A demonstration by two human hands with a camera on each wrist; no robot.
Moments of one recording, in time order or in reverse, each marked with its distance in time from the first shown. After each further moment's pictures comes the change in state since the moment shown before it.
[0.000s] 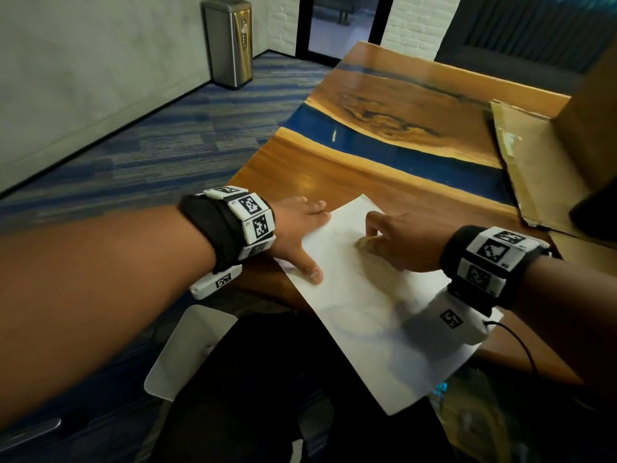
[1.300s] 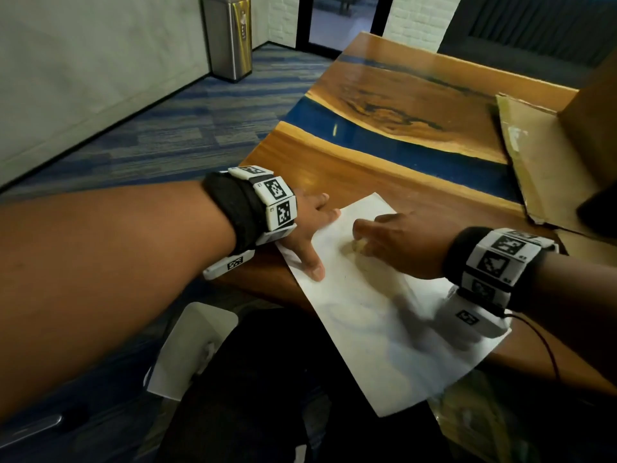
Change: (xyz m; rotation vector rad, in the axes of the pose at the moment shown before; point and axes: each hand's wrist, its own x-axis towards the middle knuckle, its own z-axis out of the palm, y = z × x) left_hand 0.018 0.004 -0.014 0.141 -0.063 -0.026; right_hand -0.003 0.000 0.005 -0.244 0.058 -0.232
